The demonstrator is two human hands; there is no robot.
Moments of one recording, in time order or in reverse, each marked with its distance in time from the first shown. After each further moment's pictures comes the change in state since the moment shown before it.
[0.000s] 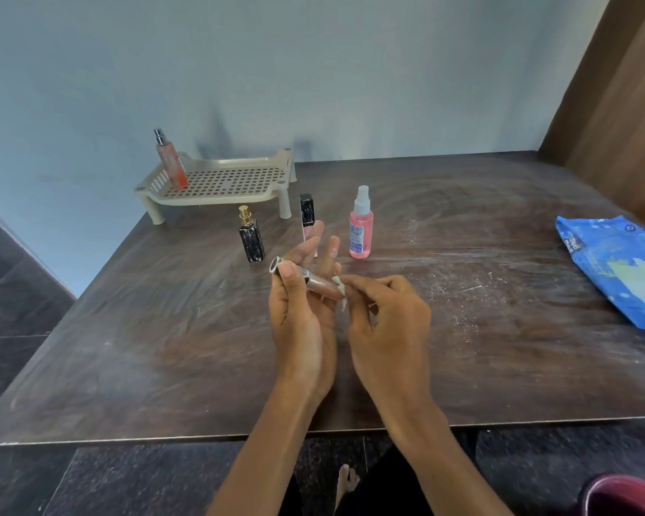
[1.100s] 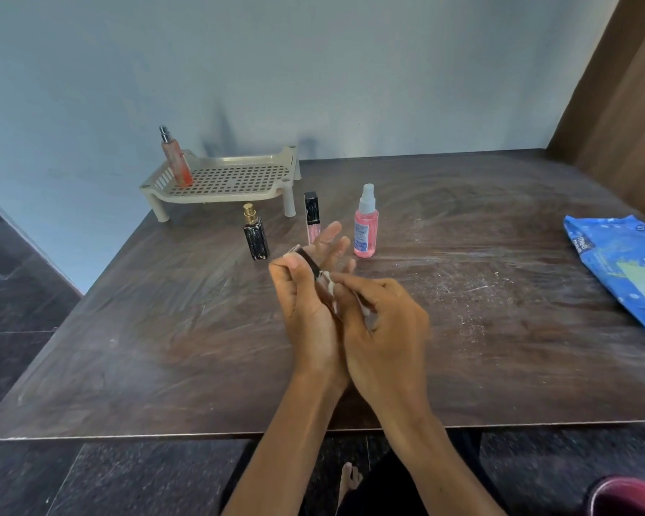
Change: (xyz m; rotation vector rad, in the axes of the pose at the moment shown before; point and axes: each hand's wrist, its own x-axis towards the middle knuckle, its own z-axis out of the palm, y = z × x) left_hand -0.001 0.000 0.016 0.112 0.154 0.006; right_hand -0.006 -0.010 0.002 0.121 -0.024 0.014
